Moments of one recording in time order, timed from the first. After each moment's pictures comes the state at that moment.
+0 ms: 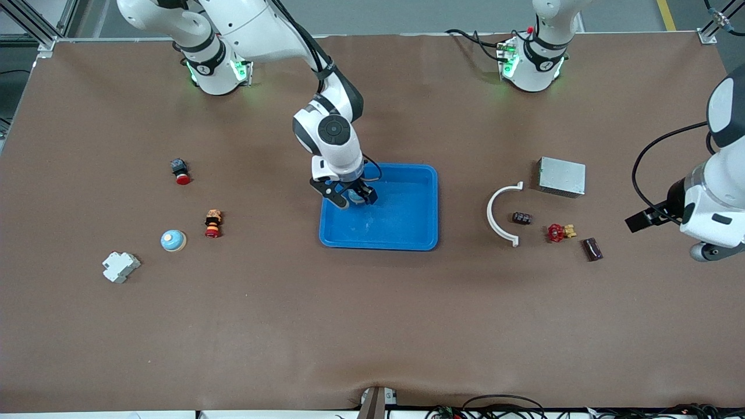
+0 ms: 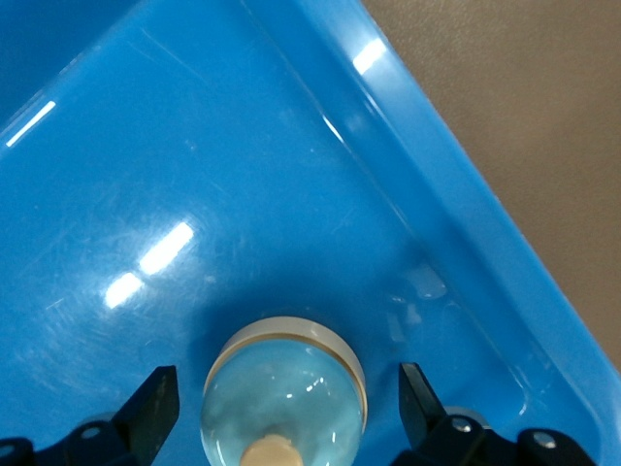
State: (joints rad) left arm 0.50 0.36 -0.70 -1.41 0.39 1.60 -0.53; right arm 0.83 0.61 -0.01 -1.90 0.09 2.58 1.43
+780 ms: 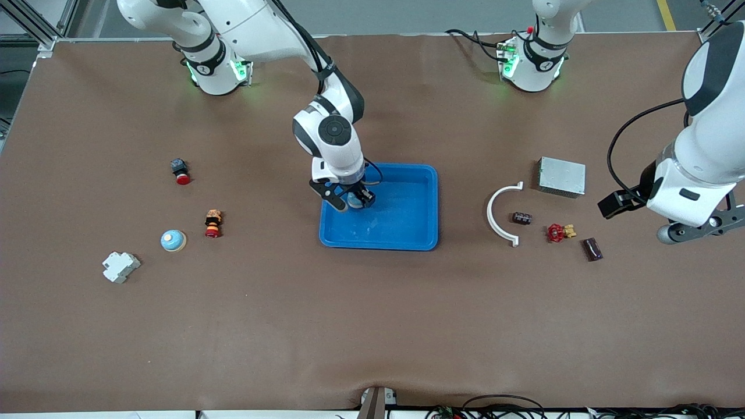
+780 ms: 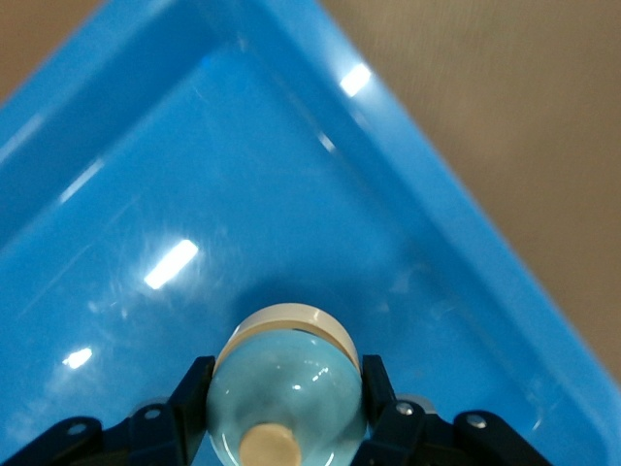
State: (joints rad) left arm 0.50 0.33 -0.81 -1.40 0.37 1.57 -0.53; right arm 0.81 0.61 -0.04 -1.84 0.05 2.51 1.46
